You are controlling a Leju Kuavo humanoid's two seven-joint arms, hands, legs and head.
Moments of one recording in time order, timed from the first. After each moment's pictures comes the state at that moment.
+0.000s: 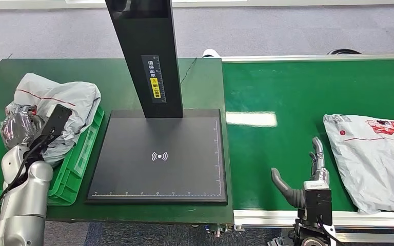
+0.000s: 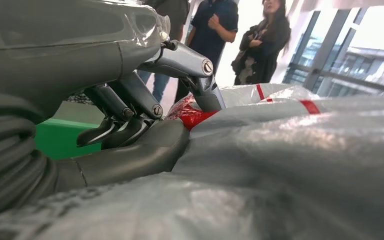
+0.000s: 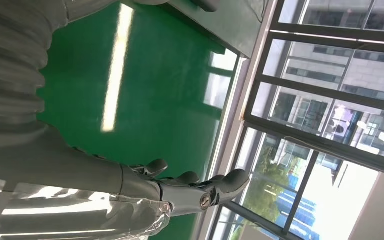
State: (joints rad) left arm -0.49 0.12 0.28 -1.11 -1.24 0.23 0.16; right arm 0.07 0.16 -0.08 -1.56 0.37 -0.16 -0.41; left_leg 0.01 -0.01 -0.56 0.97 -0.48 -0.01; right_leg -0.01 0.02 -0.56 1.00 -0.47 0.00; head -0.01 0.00
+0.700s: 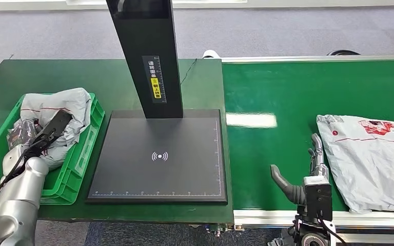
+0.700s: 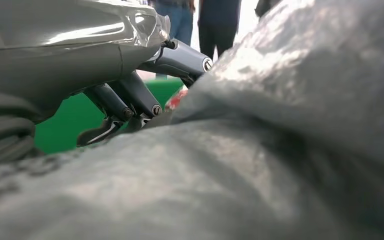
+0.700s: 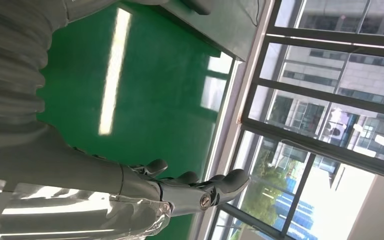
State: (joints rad) left arm -0.64 0.20 0.32 -0.73 -1.26 0.07 0.20; right arm 0.05 0.16 -0.08 -1.56 0.37 -0.13 -0.39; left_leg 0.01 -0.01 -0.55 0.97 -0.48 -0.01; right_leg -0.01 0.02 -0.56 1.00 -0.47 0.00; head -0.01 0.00
